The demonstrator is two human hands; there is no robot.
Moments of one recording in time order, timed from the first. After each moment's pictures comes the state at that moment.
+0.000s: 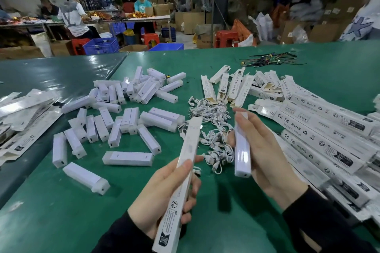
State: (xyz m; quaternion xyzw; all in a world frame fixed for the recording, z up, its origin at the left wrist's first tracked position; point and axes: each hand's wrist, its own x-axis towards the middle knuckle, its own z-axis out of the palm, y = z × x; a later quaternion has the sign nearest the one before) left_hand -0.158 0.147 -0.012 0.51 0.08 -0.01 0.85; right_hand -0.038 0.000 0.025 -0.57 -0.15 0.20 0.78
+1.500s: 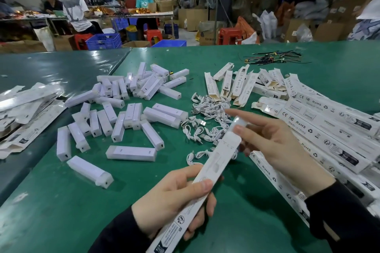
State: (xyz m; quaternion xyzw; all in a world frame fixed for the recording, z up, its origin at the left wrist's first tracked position) left_hand -0.164 0.147 -0.012 0.57 -0.02 -0.11 0.81; right_hand -0.017 -0.021 0.025 -0.68 -0.35 0.16 0.63
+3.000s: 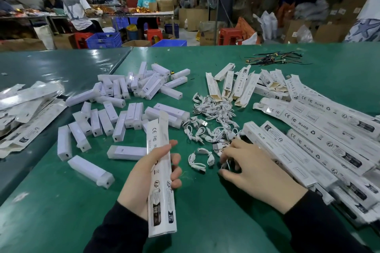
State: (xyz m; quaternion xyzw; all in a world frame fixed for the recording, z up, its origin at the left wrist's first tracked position) left_hand -0.152 0.169 -0.003 0.42 0.18 0.10 0.89; right_hand -0.031 -0.003 -0.005 -0.89 -0.43 0.03 0.18
